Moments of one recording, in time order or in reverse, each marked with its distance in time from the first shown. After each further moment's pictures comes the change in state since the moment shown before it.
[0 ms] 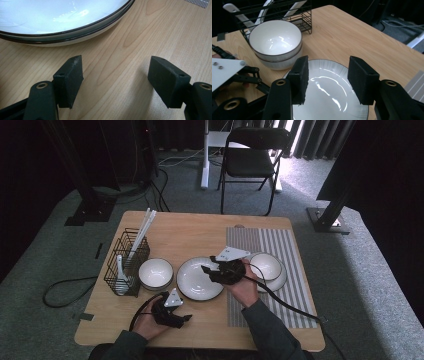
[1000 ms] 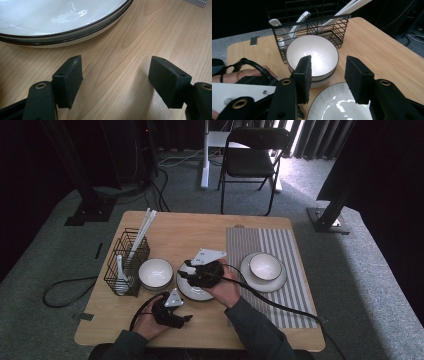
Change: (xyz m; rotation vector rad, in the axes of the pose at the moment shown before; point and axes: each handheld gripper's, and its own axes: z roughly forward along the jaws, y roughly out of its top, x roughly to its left) left arm 0.000 0.001 0.001 0.003 -0.011 0.004; right arm 0.044 0.032 0.026 -0.026 0.147 -0.084
